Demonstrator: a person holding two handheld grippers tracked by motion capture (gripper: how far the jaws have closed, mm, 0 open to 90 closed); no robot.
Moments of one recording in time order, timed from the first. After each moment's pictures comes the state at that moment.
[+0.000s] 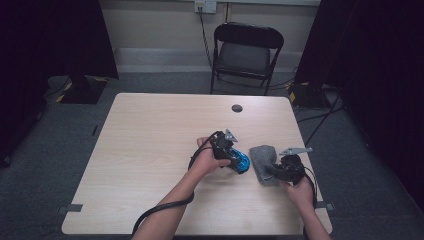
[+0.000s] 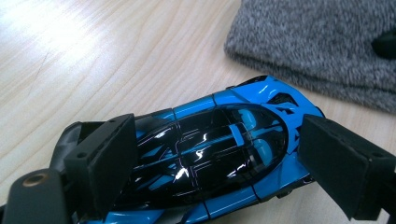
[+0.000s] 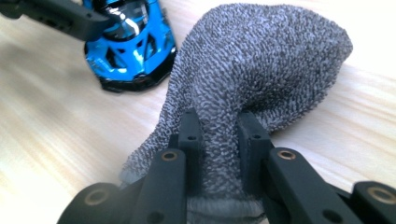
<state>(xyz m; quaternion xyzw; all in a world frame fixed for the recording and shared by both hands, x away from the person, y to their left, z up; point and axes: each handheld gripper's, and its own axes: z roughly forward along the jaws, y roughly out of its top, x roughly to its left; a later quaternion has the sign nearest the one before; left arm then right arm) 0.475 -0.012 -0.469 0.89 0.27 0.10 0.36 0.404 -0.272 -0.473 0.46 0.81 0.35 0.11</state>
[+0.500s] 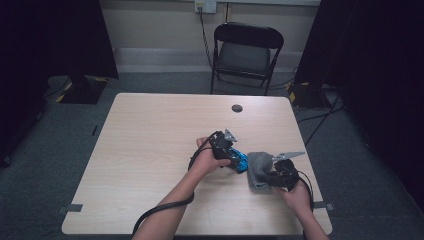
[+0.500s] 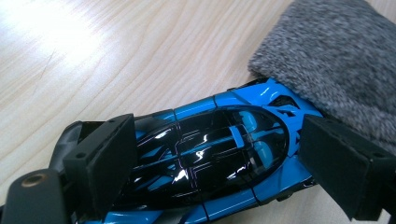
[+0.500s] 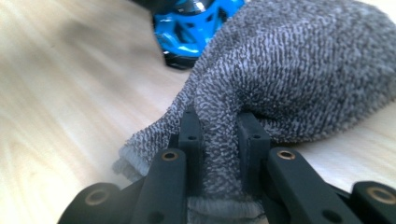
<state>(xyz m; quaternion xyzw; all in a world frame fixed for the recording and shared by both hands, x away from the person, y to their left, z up) 0.475 -0.011 -0.471 0.89 0.27 0.10 0.36 0.390 -0.254 -0.476 0.42 0.83 0.36 0.04</state>
